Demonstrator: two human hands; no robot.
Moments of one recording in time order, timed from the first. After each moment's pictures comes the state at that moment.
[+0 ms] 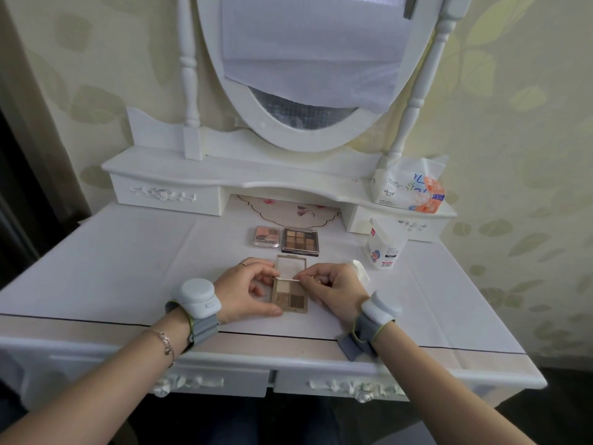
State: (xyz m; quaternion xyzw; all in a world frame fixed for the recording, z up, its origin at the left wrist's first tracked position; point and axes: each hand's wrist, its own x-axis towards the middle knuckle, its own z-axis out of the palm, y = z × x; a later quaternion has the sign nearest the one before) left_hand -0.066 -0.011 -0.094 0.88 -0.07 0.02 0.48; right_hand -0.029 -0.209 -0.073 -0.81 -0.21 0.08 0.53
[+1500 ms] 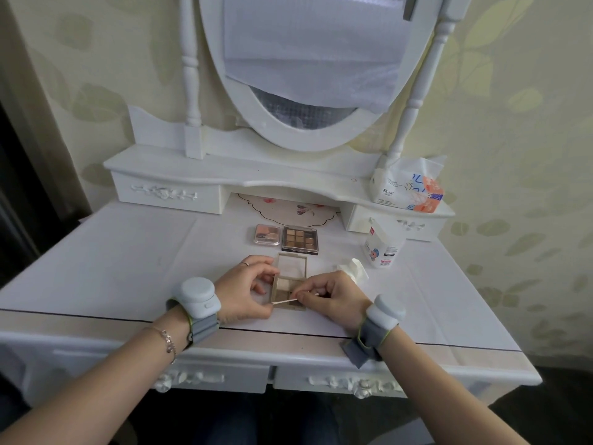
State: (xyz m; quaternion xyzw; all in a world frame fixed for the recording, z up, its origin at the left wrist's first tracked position) left_hand -0.065 -0.009 -0.102 0.87 -0.11 0.04 0.47; right_hand -0.046 -0.215 -0.066 -0.81 -0.27 0.14 0.51
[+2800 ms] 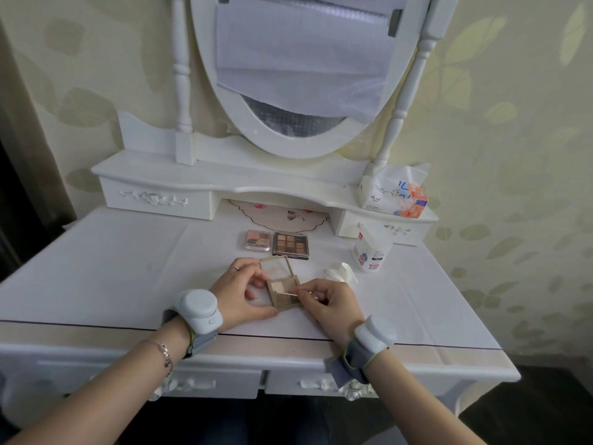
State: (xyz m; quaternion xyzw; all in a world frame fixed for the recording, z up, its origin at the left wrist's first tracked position) left_hand -0.073 -0.018 -0.095 0.89 -0.08 0.07 0.45; right_hand -0.057 -0.215 -0.077 -0.85 -0.17 0.00 0.50
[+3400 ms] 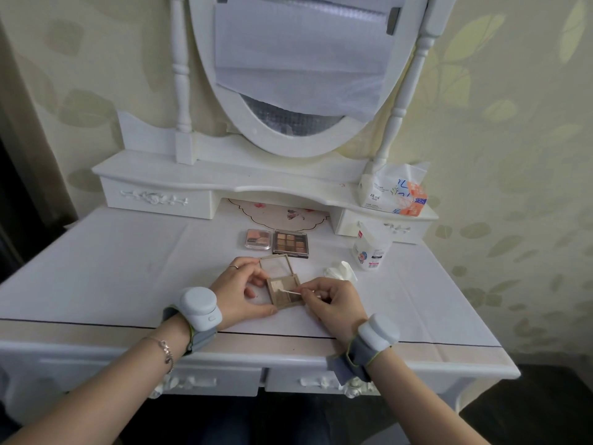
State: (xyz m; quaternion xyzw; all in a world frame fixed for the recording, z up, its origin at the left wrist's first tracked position) left_hand -0.073 -0.017 -0.093 0.89 -0.07 0.06 0.44; right_hand -0.058 -0.218 -0.078 -0.84 -0.16 0.00 0.52
